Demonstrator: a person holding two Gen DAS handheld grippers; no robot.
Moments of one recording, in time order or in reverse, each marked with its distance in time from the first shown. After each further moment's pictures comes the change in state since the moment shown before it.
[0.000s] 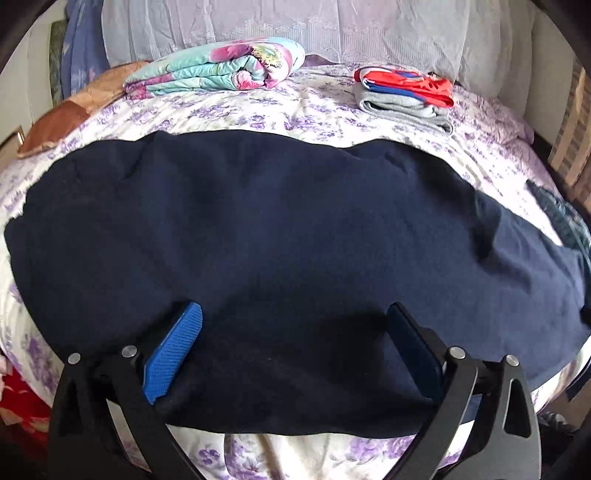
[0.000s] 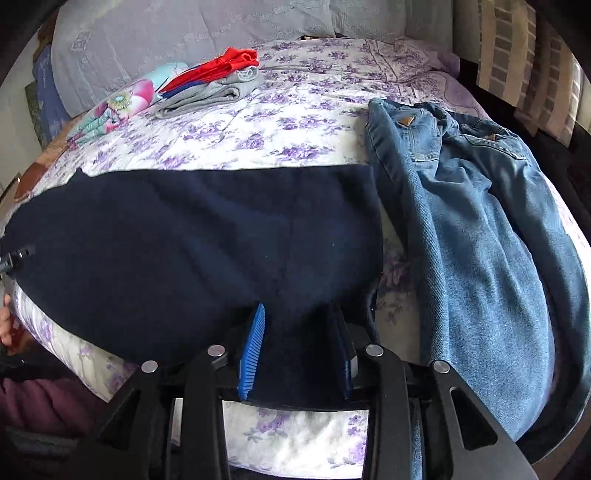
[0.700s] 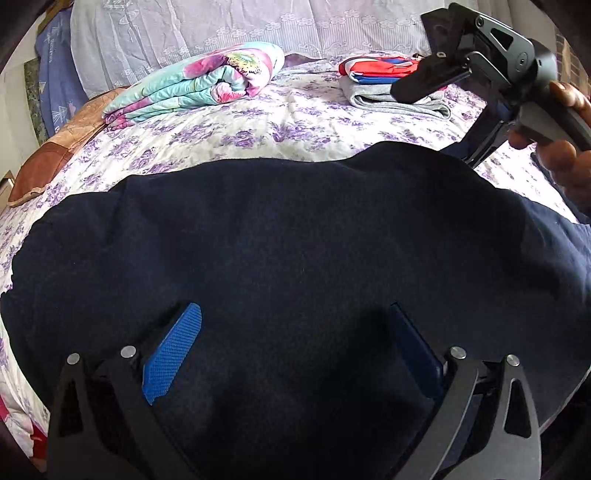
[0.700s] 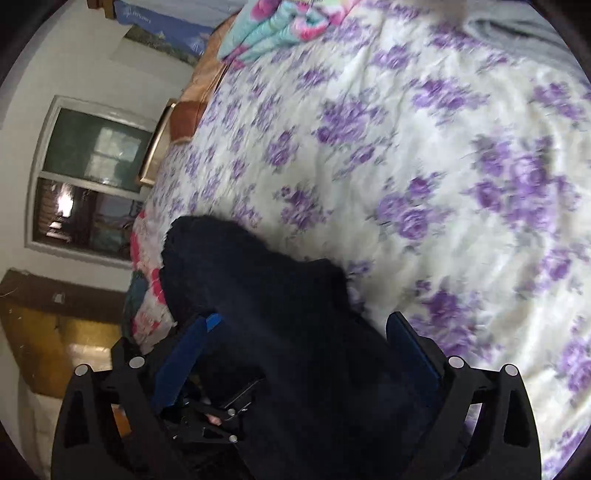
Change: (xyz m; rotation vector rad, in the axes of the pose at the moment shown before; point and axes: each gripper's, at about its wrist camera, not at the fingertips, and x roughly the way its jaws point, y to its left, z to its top) left arm 0.027 0.006 0.024 0.111 -0.015 0.003; right arm 0.205 0.332 0.201 -0.222 0.746 0.929
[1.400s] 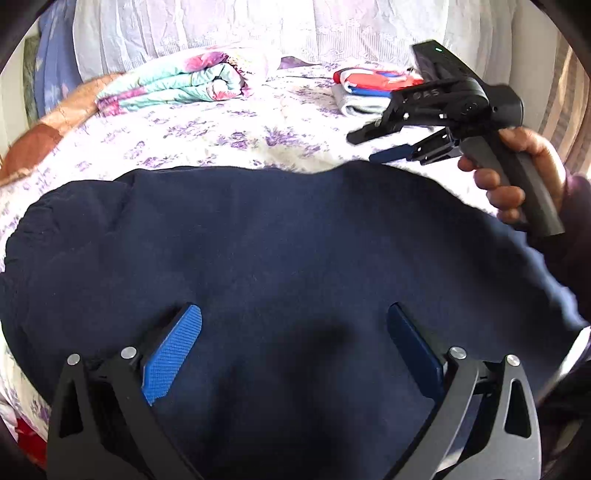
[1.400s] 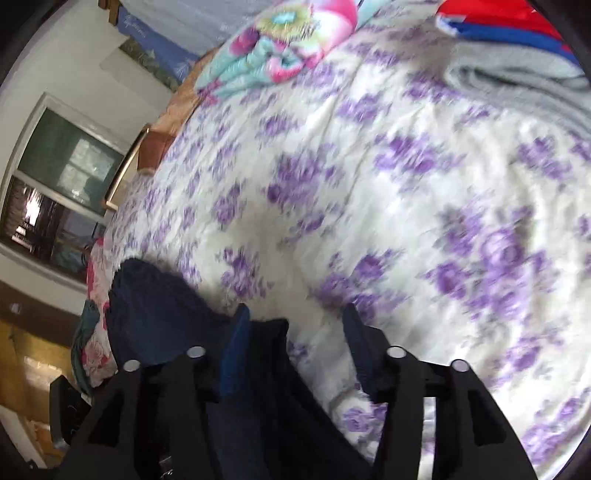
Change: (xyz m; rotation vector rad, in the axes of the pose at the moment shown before) left arm -0.025 0.016 0.007 -0.085 0.009 -0.140; right arm -0.035 0.010 0.011 -0.046 -0.413 -0.310
